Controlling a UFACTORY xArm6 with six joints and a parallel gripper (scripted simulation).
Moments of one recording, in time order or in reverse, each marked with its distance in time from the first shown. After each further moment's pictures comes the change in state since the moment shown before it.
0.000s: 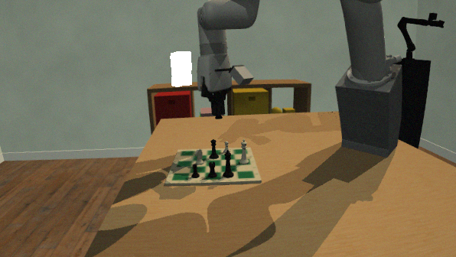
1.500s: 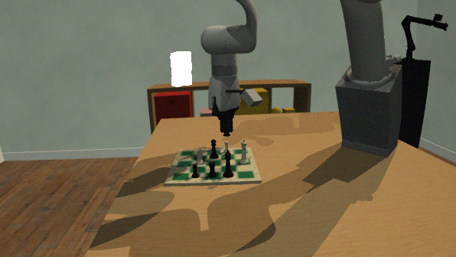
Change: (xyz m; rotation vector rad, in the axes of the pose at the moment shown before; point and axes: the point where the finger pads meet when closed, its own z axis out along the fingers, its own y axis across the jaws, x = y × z) arm -0.004 -0.035 0.064 -0.038 -0.011 -0.022
